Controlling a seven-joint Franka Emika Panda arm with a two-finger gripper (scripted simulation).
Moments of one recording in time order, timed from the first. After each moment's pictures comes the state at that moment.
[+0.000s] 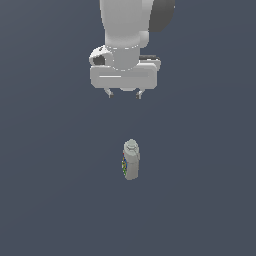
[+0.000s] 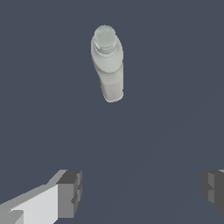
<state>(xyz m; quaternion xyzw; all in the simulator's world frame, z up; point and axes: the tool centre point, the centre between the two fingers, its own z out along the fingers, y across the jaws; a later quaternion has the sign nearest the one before) -0.064 -0.011 0.325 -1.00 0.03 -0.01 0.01</state>
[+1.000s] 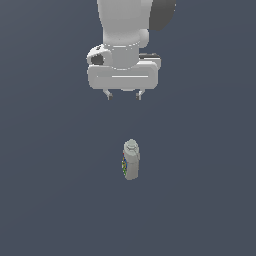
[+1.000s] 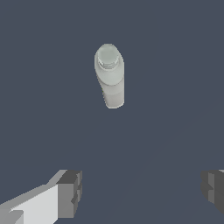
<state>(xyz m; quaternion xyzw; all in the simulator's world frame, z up) -0.048 -0.012 0.333 -1.00 0.01 -0.02 0.01</state>
